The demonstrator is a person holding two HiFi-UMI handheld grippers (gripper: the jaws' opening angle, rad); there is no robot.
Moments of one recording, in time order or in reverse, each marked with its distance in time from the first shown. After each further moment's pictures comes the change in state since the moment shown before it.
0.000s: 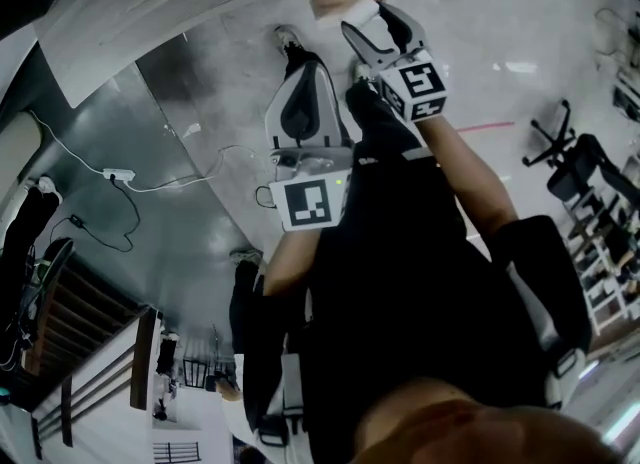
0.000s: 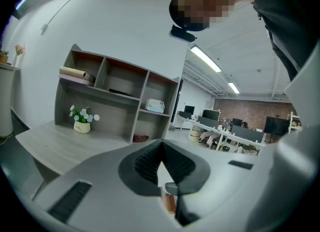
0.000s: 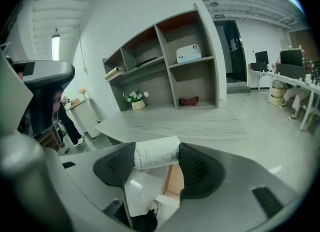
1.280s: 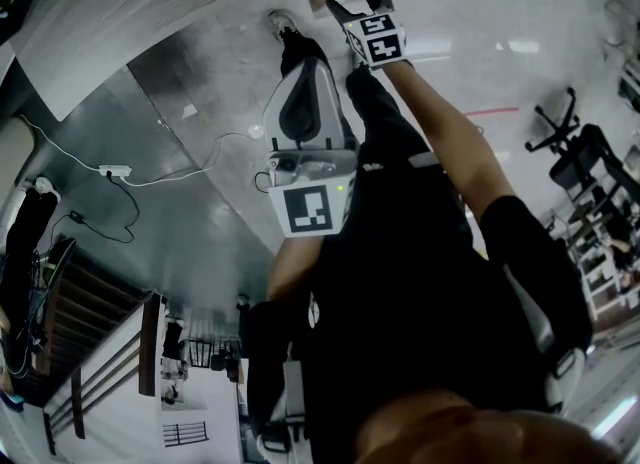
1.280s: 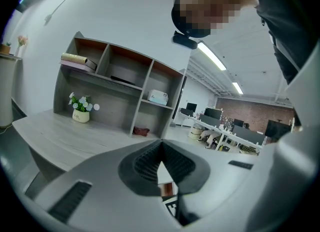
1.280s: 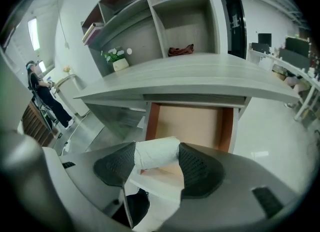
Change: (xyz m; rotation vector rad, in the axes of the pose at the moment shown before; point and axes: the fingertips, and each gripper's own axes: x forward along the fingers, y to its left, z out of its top) left arm 0.036 0.007 -0.031 -0.050 0.046 0.008; right arm 0.128 -0.067 -0.162 0.013 0.314 -0.086
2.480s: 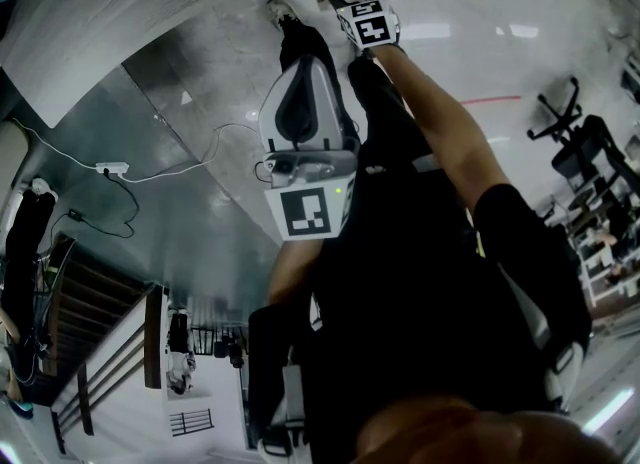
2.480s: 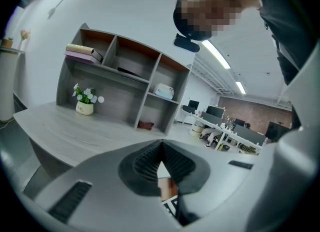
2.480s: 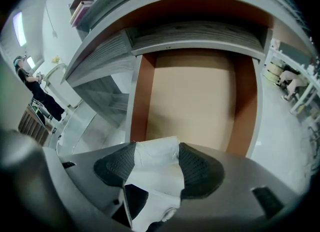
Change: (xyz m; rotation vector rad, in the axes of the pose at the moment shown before) left arm 0.009 0.030 -0.023 -0.032 0.048 0.010; right arm 0.063 -0.002 -0.057 0.032 0.159 -0.051
